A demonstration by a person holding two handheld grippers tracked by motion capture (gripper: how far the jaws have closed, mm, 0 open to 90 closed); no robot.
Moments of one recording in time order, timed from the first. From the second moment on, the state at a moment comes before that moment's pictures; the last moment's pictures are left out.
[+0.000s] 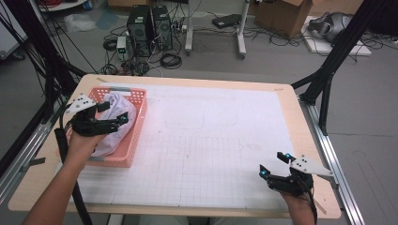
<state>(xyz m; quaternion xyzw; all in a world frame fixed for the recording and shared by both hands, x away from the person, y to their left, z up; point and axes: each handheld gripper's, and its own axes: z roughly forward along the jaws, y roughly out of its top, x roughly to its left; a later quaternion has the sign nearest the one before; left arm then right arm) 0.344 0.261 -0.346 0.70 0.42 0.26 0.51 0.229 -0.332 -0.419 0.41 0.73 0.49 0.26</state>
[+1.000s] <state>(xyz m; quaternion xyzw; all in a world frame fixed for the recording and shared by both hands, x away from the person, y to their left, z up) 0.408 0.281 -0.422 0.78 0.55 0.14 0.27 0.229 -0.332 -0.421 0.41 0.73 0.48 0.25</state>
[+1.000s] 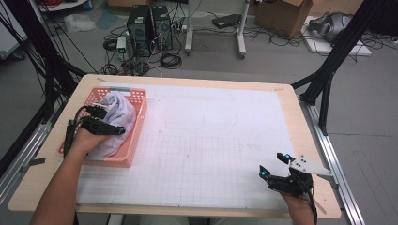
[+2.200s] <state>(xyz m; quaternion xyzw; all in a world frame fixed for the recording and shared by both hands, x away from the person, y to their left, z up) 0.362 0.299 -0.362 0.66 0.49 0.26 0.51 0.225 -0.336 -0.419 0.42 0.73 0.48 0.26</state>
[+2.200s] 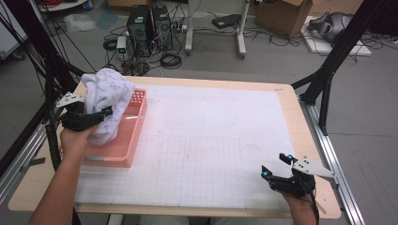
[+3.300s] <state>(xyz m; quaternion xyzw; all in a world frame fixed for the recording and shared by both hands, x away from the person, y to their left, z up) 0.315 0.194 -0.314 0.65 0.28 0.23 0.67 0.225 -0.331 -0.417 0.41 0.72 0.50 0.25</state>
